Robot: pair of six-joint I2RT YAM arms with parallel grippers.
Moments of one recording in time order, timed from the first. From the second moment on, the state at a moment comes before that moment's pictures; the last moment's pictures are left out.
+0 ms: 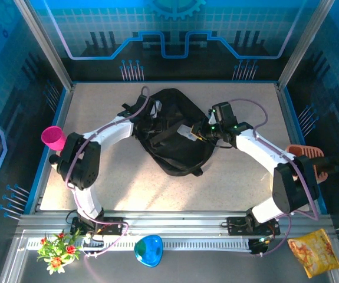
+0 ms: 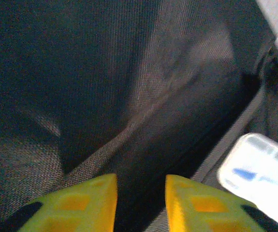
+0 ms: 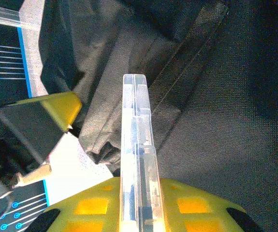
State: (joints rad) left arm -0.40 1.83 1.30 -0.37 0.22 -0.45; right arm 0.38 1.51 1.05 -0.36 -0.39 0.88
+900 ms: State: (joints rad) left arm -0.49 1.80 1.22 -0.35 0.24 -0.42; right arm 0.43 1.61 1.14 -0.41 -0.34 0.90
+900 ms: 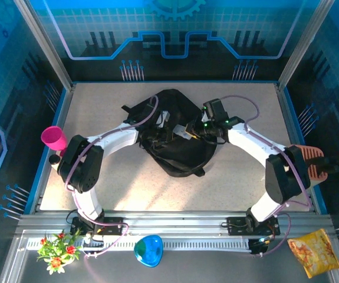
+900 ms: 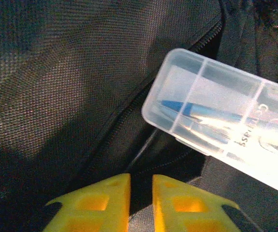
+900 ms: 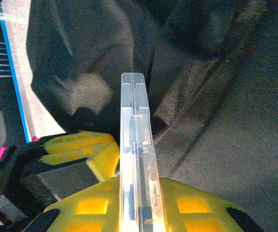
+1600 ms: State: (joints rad) left arm -0.55 2.02 1.55 -0.66 -0.01 -0.16; right arm 0.43 1.54 1.04 -0.39 -0.30 0.95
